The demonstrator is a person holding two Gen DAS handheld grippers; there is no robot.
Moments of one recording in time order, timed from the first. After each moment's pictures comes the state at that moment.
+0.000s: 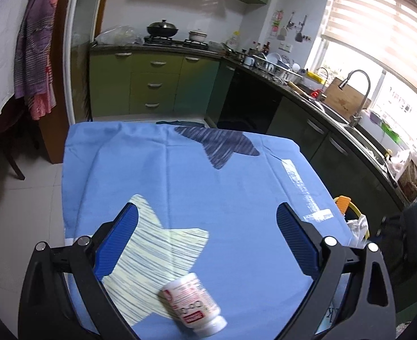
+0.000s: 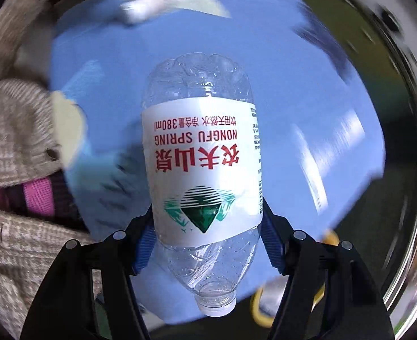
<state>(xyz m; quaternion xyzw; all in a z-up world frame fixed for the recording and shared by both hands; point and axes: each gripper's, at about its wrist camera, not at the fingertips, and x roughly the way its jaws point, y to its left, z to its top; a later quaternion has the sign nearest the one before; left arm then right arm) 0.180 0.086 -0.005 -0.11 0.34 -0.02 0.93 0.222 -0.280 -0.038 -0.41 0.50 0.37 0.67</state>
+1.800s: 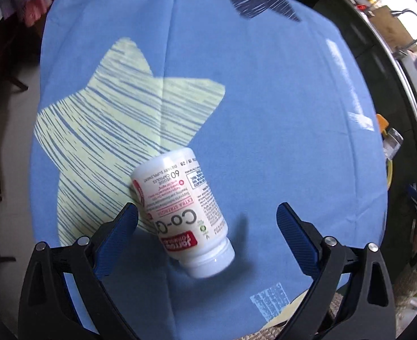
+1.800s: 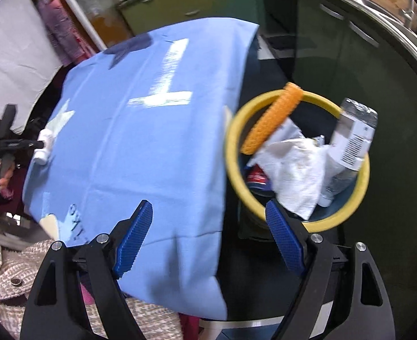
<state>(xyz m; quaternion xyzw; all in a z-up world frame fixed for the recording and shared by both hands) 0.203 0.063 -0.120 -0.13 0.63 0.01 0.76 0.240 -0.457 -0.058 0.00 0.54 0.24 0.81</state>
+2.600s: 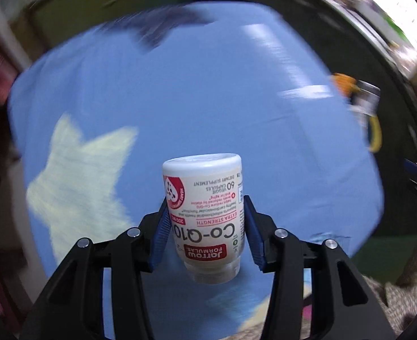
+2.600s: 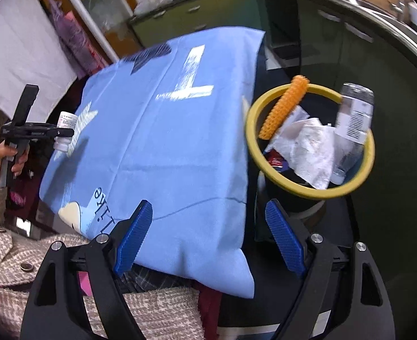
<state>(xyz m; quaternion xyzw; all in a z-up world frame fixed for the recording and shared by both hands) 0.212 -0.054 -0.060 0.02 0.58 -0.11 0.80 0.171 -0.481 -0.058 0.06 0.50 0.24 0.83</state>
